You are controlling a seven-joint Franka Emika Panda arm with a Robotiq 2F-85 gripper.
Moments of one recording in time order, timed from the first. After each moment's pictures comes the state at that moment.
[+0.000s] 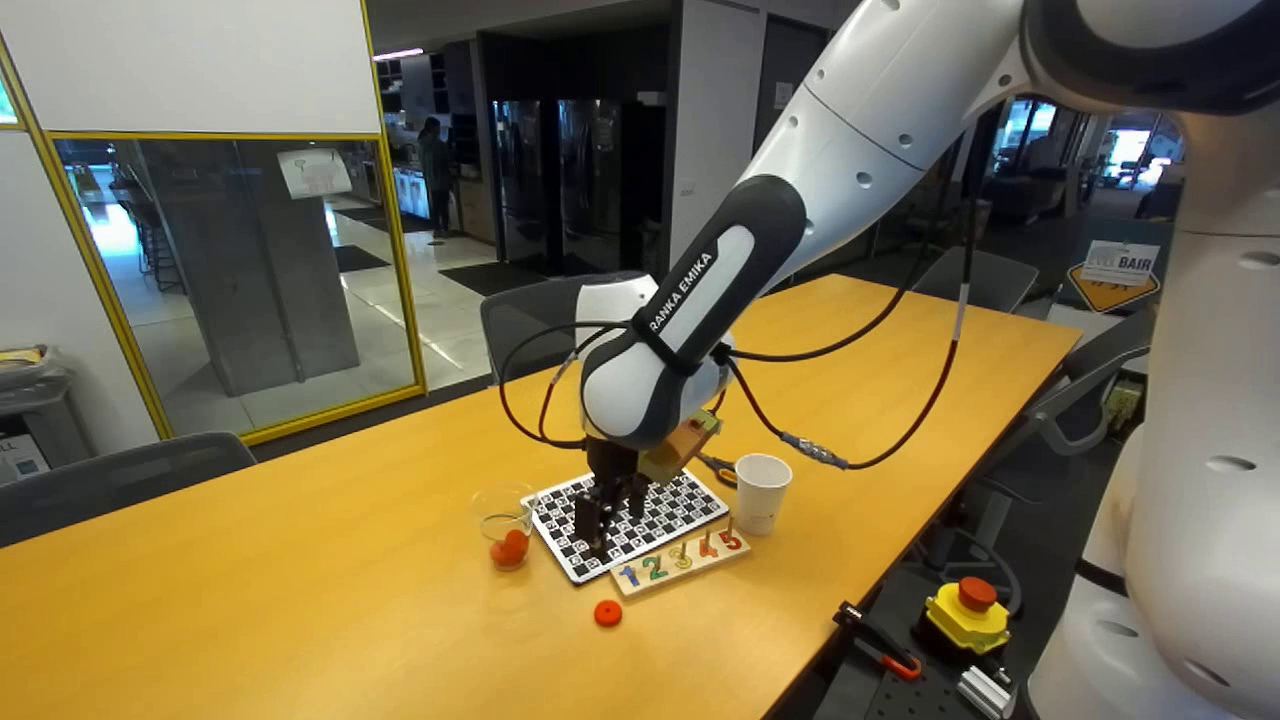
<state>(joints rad) 0.09 0.18 0.04 -2.41 -0.02 2.57 -0.08</state>
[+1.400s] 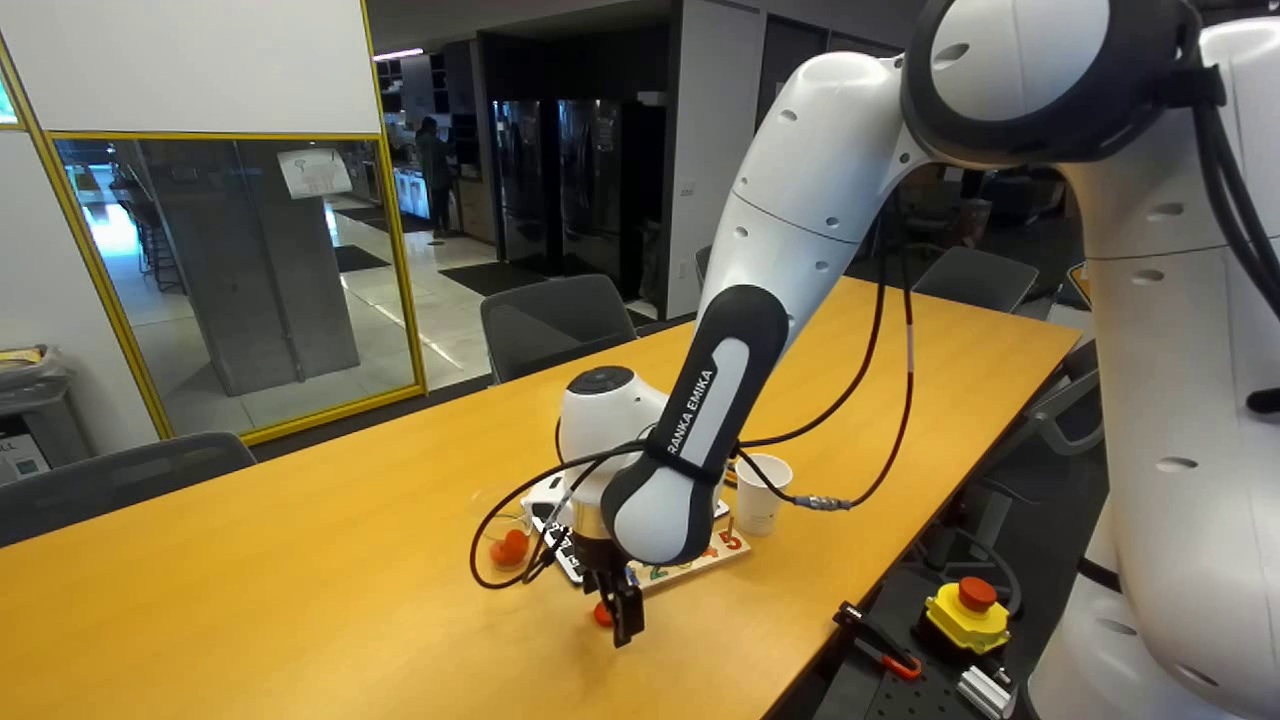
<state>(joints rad) 0.04 0.39 0.17 -2.45 -0.28 2.82 -0.82</state>
